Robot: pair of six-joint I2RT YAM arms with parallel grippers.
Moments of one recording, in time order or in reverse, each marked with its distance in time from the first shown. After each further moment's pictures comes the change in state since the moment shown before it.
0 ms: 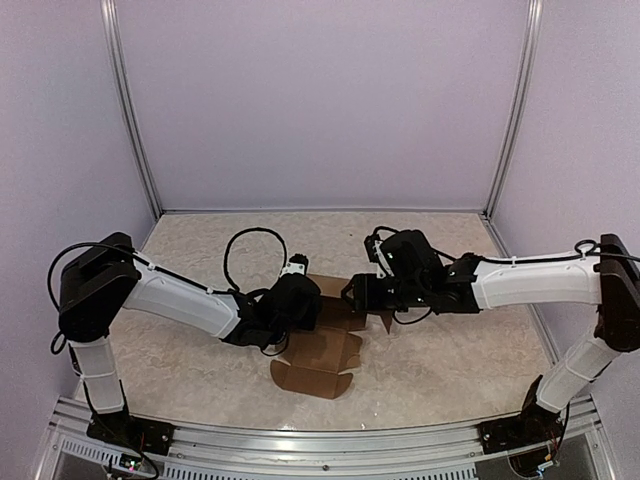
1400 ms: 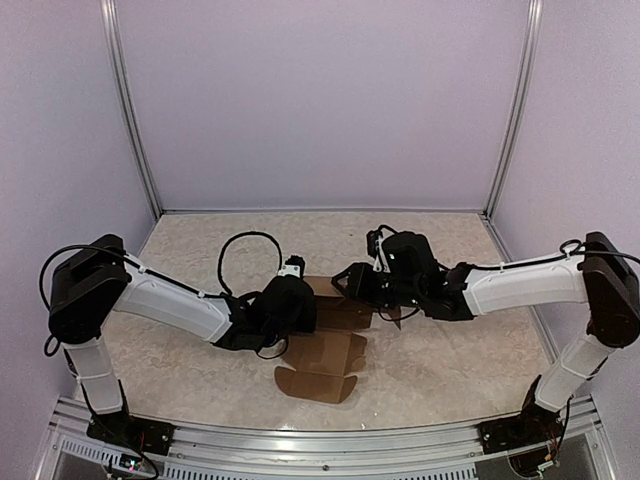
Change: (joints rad) left arm -0.007 -0.050 -0.068 0.068 0.072 -0.061; right arm -0.007 0.066 -0.048 0.298 -0.046 0.248
